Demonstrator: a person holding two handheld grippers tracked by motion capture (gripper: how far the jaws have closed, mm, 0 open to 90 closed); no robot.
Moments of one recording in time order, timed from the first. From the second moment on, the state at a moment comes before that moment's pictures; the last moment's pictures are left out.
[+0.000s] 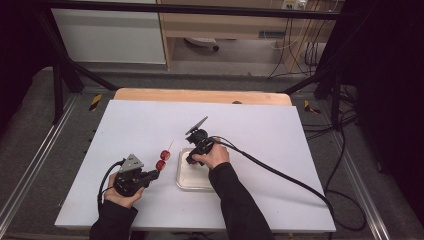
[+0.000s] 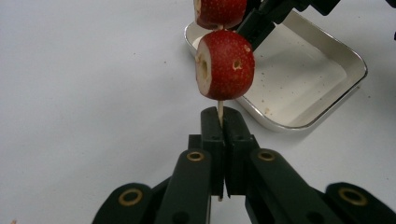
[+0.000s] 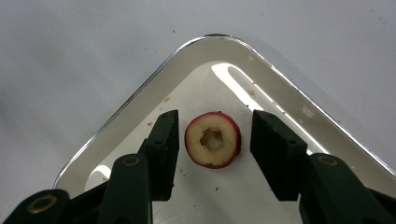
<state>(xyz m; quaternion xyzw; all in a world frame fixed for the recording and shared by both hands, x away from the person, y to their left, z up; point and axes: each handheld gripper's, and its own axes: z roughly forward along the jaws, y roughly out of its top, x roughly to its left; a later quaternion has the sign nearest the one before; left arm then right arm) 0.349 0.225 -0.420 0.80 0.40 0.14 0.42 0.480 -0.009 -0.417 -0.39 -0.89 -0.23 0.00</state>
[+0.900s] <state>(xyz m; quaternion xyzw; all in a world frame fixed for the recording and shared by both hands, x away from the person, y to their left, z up) 0.346 0.223 -0.417 0.81 0.39 0.14 0.42 0.471 -0.016 -0.400 -0.41 -0.88 -0.24 0.00</state>
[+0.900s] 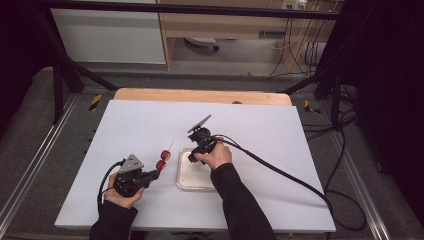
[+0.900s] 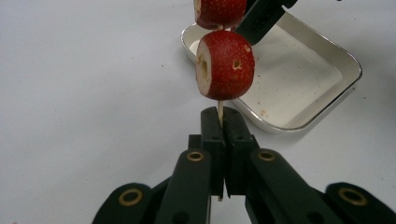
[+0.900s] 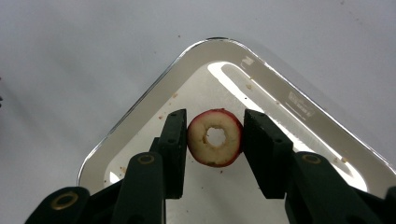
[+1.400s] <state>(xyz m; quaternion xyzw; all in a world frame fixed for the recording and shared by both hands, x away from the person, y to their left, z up) 0.344 0.219 -0.416 0.81 0.39 0.14 0.42 0.452 -0.041 -0.387 -0.41 -0.86 -0.29 0.00</state>
